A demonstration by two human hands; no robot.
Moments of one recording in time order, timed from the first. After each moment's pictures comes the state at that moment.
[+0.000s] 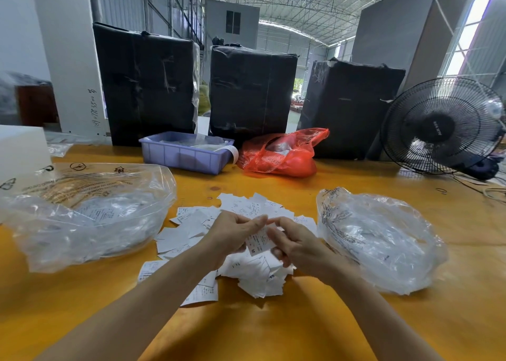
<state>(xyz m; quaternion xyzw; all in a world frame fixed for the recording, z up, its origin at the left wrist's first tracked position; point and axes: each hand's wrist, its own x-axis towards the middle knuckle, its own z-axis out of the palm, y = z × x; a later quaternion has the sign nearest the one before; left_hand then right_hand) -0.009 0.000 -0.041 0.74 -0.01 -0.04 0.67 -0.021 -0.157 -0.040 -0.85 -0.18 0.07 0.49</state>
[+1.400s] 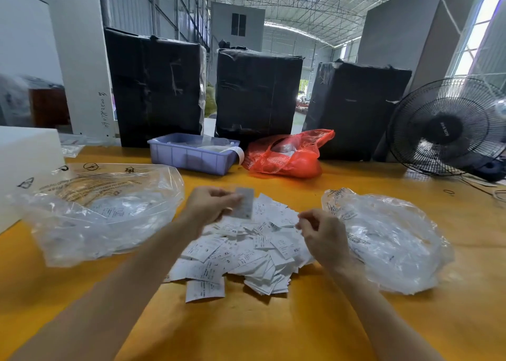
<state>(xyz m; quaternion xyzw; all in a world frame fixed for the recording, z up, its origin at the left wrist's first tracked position) 0.008 0.047 -0.016 0.73 0.01 0.03 0.68 -0.004 -0.174 -0.051 -0.87 -0.08 -0.26 0.41</state>
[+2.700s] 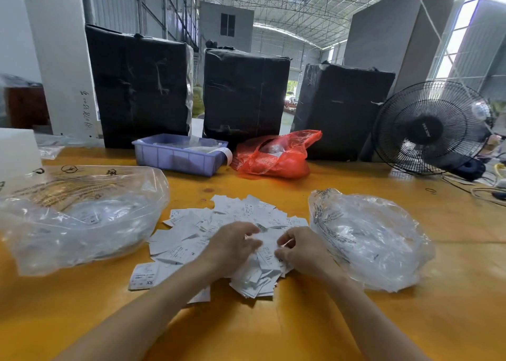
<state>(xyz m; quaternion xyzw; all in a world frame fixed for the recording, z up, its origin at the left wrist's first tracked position) 0.001 -0.003 -0.067 0.93 -0.18 0.10 0.31 -0.005 -0.176 -0.061 -0.94 -0.05 -0.07 0.32</state>
